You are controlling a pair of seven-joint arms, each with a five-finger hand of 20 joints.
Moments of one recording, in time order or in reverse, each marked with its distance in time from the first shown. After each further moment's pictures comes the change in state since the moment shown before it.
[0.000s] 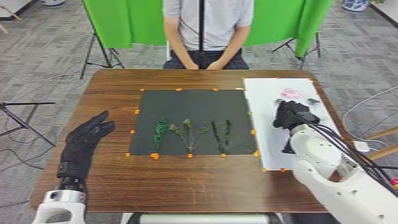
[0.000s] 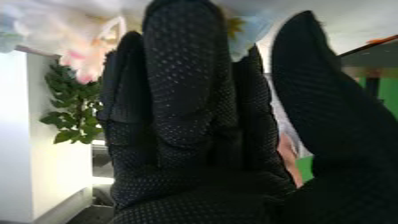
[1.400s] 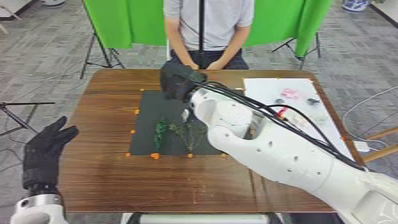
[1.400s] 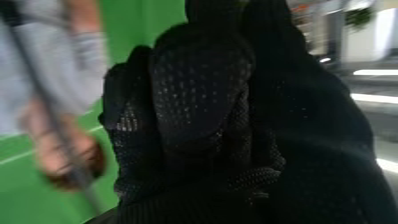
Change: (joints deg) left arm 3.0 3.4 -3.1 0.2 -9.7 15.4 3.7; right arm 36.7 -23.2 -32.7 8.7 11.1 2.2 -15.5
